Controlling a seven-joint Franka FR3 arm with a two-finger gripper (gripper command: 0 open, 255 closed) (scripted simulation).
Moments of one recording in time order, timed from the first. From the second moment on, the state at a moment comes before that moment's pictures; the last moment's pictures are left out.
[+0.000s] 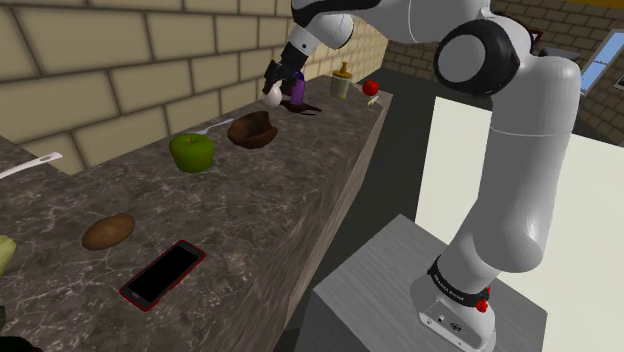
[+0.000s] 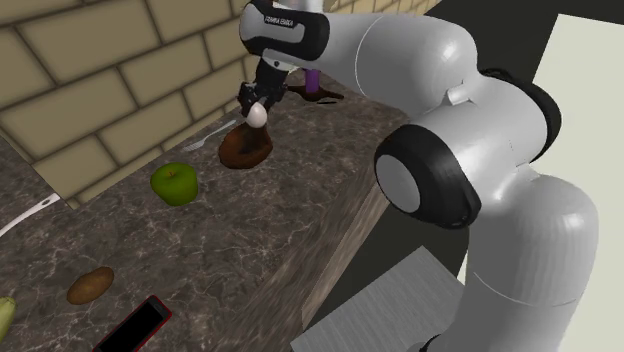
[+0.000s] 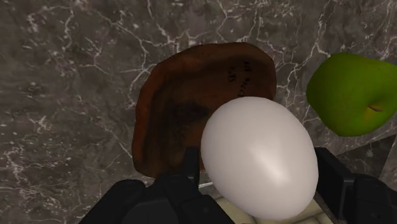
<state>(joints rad) 0.18 0.35 -0.26 -1.49 0.55 2.02 -0.42</state>
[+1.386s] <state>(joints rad) 0.15 0.61 -0.23 -1.29 0.61 2.07 -0.44</state>
